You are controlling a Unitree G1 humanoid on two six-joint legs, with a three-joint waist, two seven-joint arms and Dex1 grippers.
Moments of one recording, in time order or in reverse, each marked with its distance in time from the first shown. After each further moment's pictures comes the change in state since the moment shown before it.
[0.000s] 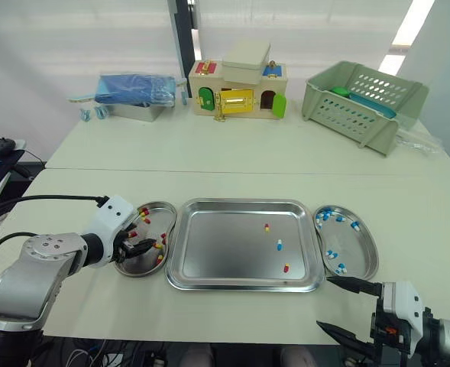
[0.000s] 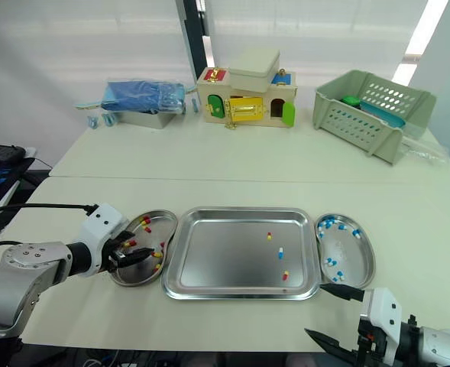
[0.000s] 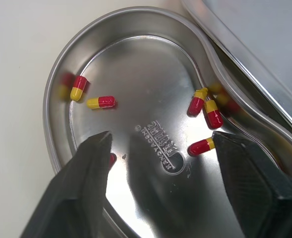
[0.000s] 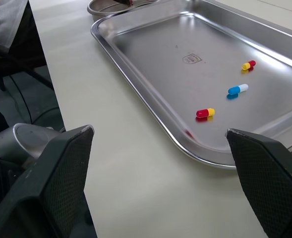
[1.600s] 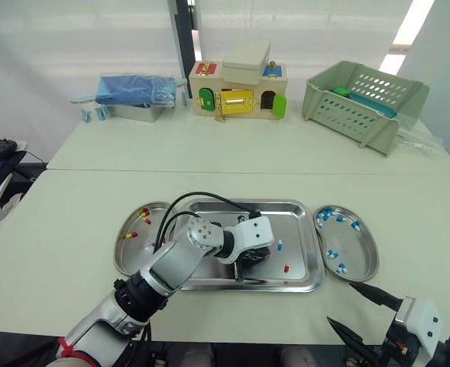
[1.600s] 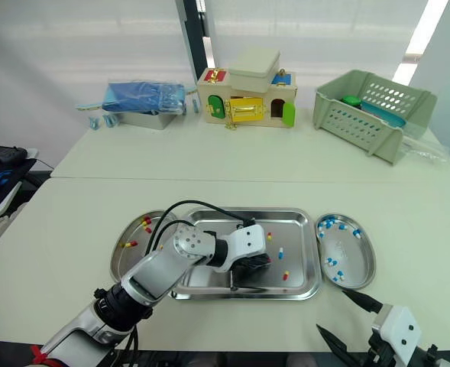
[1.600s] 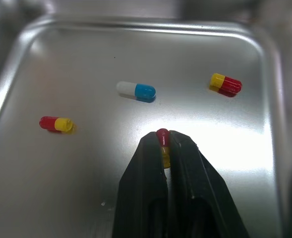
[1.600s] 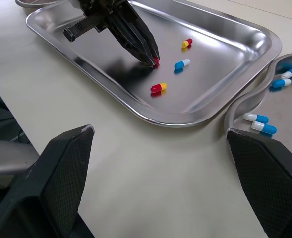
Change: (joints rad) left arm -0.462 -0.420 -0.744 0.180 0.244 -0.244 -0.190; right arm 0.201 0.182 -0.080 -0.094 -0.098 -0.044 -0.152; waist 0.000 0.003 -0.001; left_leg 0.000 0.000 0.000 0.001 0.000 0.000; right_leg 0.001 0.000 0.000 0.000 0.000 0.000
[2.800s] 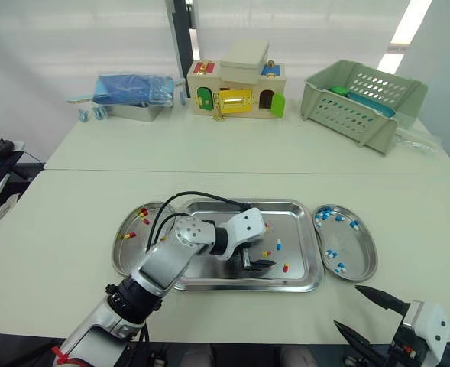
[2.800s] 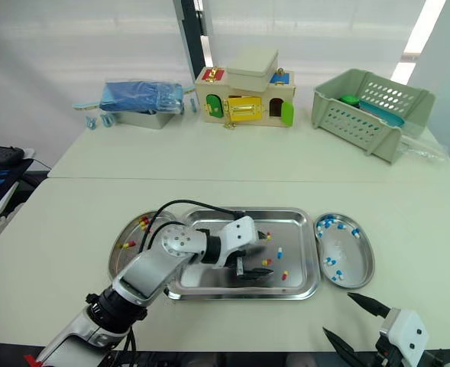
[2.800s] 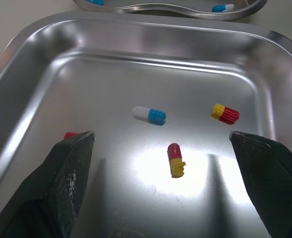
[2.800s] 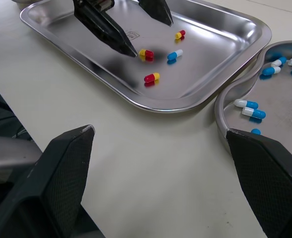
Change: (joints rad) left arm 0.039 -0.016 0.062 0.012 -0.055 -0.079 0.043; right arm -0.008 0.034 -0.050 0.032 0.001 -0.004 0.036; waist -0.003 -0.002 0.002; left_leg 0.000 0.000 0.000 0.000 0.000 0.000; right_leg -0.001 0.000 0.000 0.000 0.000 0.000
